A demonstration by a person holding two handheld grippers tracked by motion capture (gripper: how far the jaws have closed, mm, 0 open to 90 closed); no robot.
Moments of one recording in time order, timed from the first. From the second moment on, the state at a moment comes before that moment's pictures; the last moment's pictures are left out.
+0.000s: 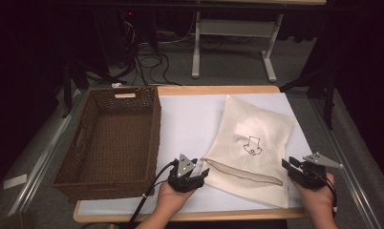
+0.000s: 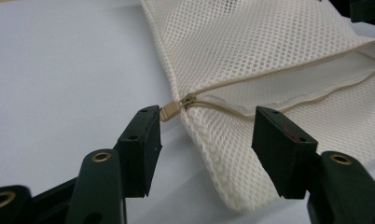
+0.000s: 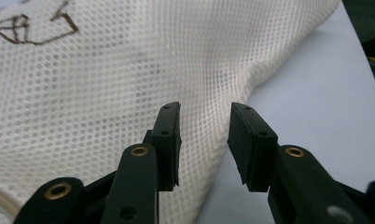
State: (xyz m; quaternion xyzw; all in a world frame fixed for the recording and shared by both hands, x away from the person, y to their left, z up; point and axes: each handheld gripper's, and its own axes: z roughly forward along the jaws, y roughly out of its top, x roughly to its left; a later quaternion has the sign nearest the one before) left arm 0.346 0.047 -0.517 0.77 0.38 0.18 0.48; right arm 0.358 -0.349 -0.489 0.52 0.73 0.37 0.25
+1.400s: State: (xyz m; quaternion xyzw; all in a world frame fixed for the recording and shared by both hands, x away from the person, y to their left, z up) left arm 0.309 0.042 -0.516 0.82 0.34 0.17 0.42; right arm 0.401 -0.309 -0.508 0.50 0.77 0.33 0.21
